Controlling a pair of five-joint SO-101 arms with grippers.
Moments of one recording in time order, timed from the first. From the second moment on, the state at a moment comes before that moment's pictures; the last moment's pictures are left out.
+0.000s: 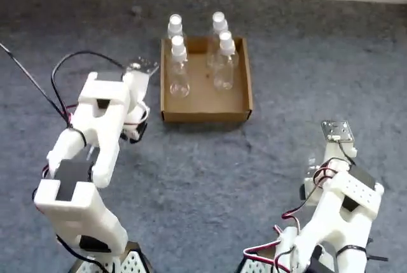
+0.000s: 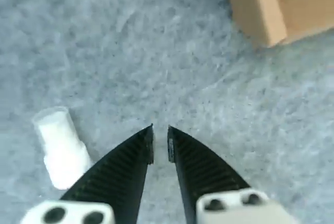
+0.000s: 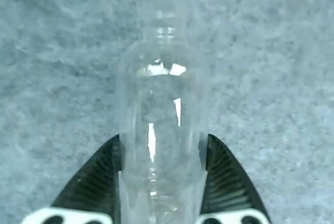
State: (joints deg) left arm -3.3 10.7 17.3 72.0 -11.5; right arm 31.8 -34.3 63.9 55.9 38.1
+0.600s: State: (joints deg) left arm -23.5 -2.6 15.3 76.7 -28.3; right arm 30.2 -34.3 63.9 55.9 38.1
